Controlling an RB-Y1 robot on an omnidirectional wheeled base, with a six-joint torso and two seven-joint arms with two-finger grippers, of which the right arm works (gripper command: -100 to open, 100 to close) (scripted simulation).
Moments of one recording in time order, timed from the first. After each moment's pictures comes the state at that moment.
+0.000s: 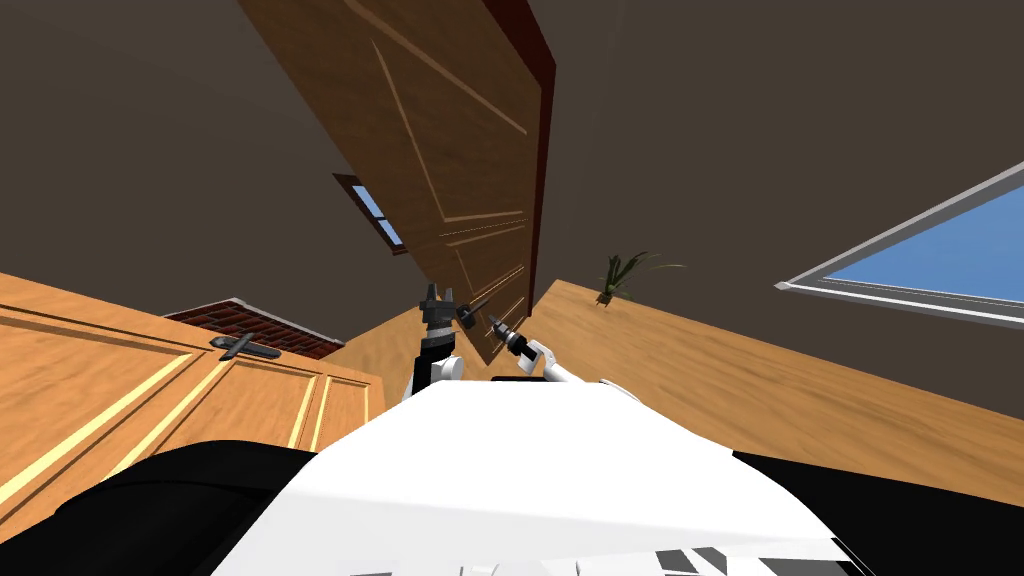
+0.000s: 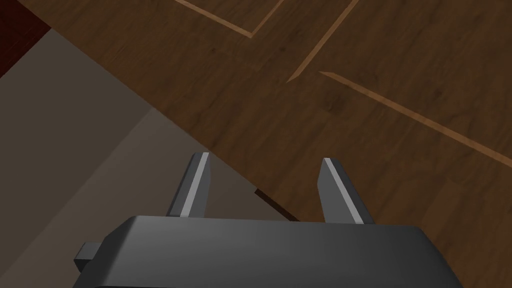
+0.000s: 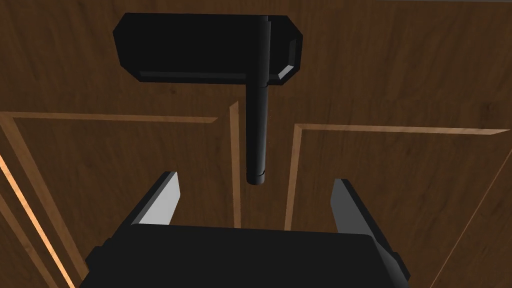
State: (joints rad) arm -0.27 -0.09 0.82 -1.14 0.02 -0.34 -0.27
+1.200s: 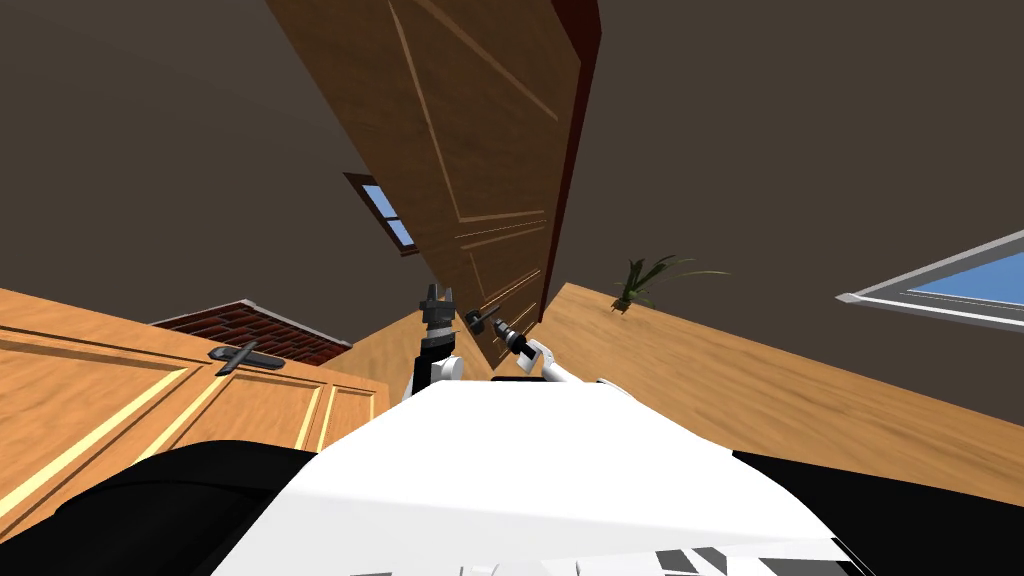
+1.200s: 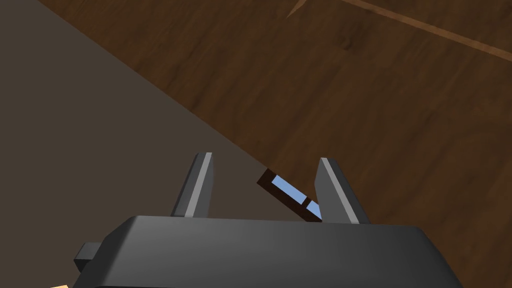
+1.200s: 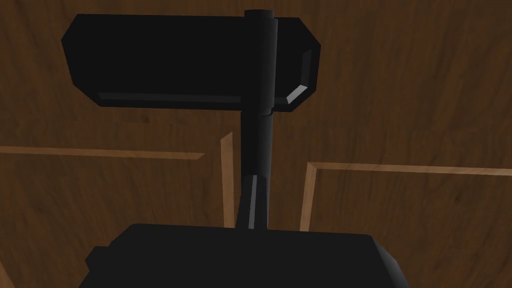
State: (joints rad) arm -0.28 -0.06 0.79 -1.10 0.02 -0.34 -0.26
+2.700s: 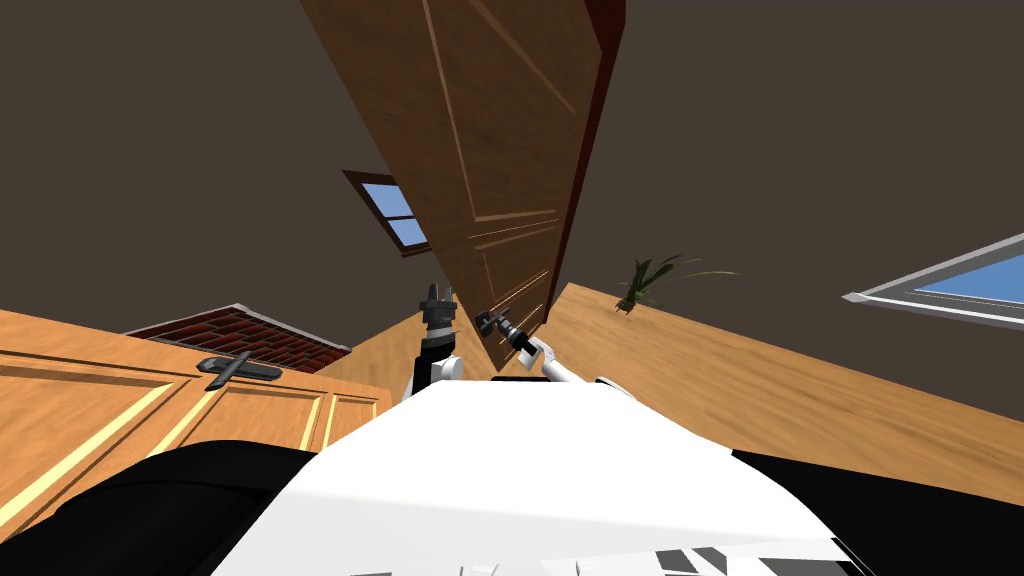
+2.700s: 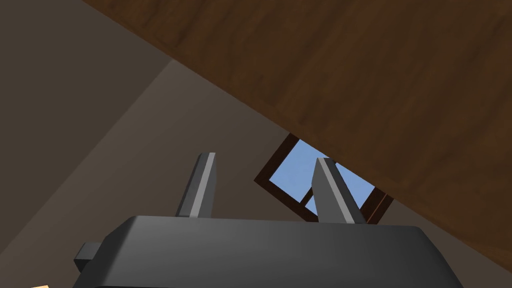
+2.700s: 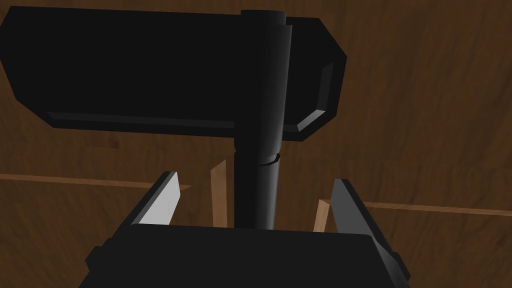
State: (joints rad) arm -0.29 -0.05 0.74 -1.06 0.02 -0.34 -0.23
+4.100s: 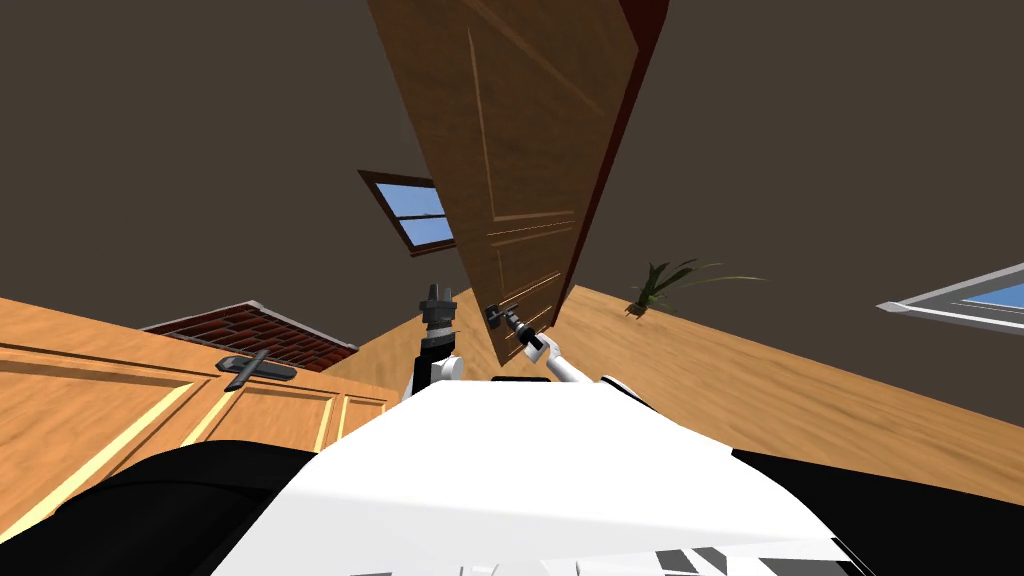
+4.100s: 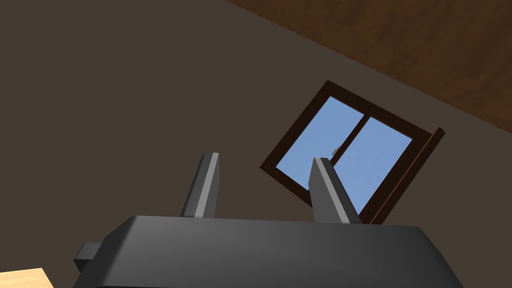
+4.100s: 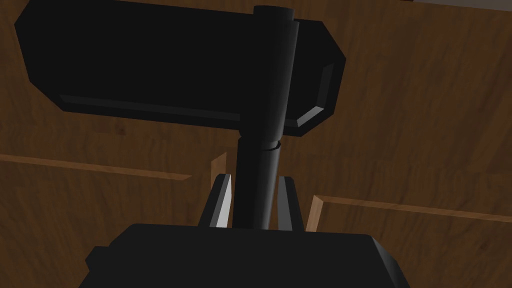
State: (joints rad) arm -0.30 -0.07 0.62 -1.04 0.04 -0.33 -0.21
